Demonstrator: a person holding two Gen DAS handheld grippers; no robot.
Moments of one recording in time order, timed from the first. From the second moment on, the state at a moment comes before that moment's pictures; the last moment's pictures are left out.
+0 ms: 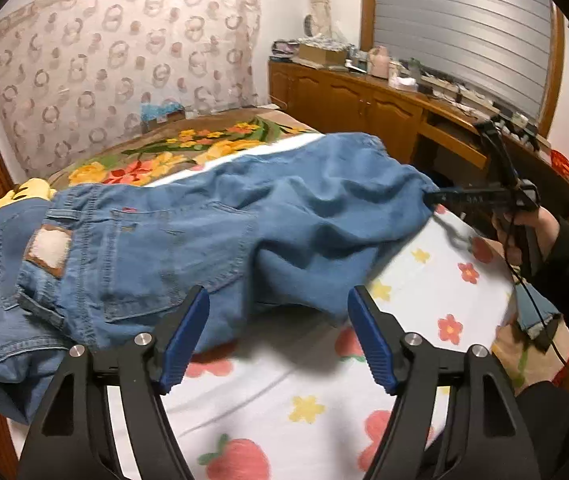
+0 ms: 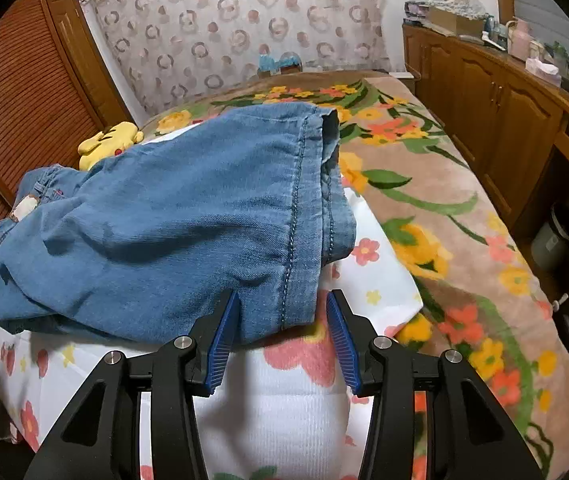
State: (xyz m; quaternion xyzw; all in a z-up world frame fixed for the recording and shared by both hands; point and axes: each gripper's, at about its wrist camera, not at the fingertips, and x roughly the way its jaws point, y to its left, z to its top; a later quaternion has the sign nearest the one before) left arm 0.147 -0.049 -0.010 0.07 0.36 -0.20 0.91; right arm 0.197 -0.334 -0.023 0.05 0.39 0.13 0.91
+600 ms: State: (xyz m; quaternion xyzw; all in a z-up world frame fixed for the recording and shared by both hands) left arm 0.188 0.042 -0.017 0.03 0.36 -0.10 0.93; right arm 0.181 -0.371 0.023 0.02 0.33 0.07 0.94
